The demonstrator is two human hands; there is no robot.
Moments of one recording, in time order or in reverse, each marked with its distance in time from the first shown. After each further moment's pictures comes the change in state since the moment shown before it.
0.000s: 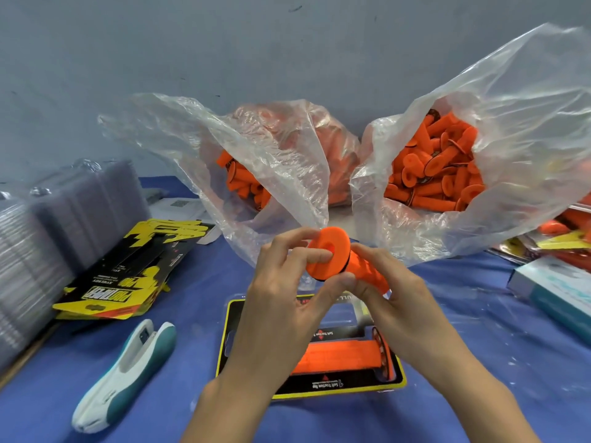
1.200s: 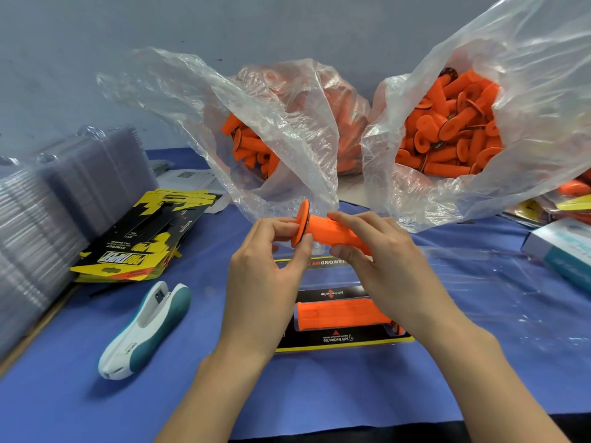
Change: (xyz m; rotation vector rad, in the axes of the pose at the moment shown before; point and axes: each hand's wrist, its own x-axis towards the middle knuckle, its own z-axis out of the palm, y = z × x) left_hand -0.022 -0.011 -0.014 0.035 0.082 -0.310; right_hand 0.002 -0.005 0.023 -0.409 -0.022 -0.053
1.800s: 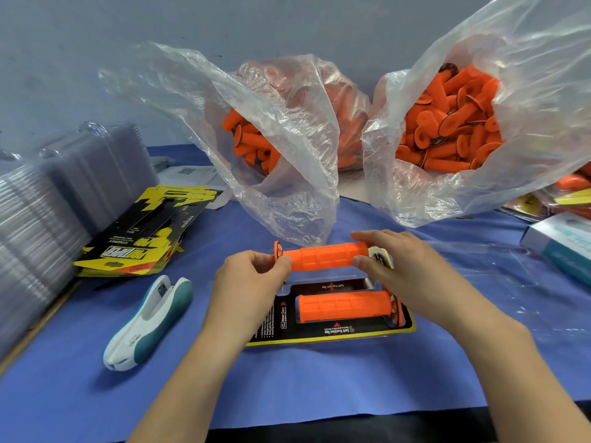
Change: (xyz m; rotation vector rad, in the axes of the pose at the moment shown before) left_hand 0.001 -0.029 -0.015 0.114 -0.207 -0.505; right_hand -0.010 0.030 -0.014 -0.048 -0.288 0.202
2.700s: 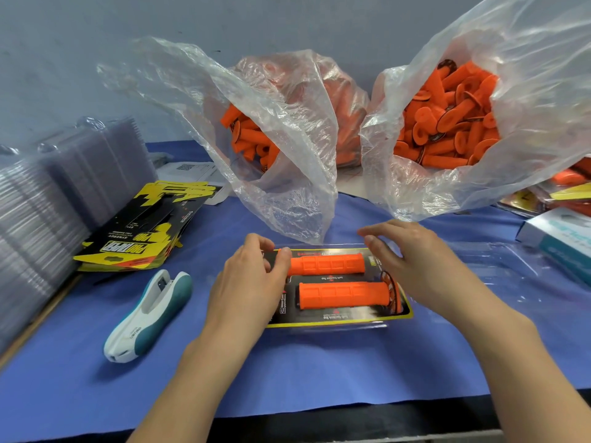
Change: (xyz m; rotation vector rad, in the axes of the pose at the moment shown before) left_hand -0.001 -0.005 0.006 0.329 0.068 0.132; right_hand -0.004 -0.001 -0.006 0.026 0.140 -0.068
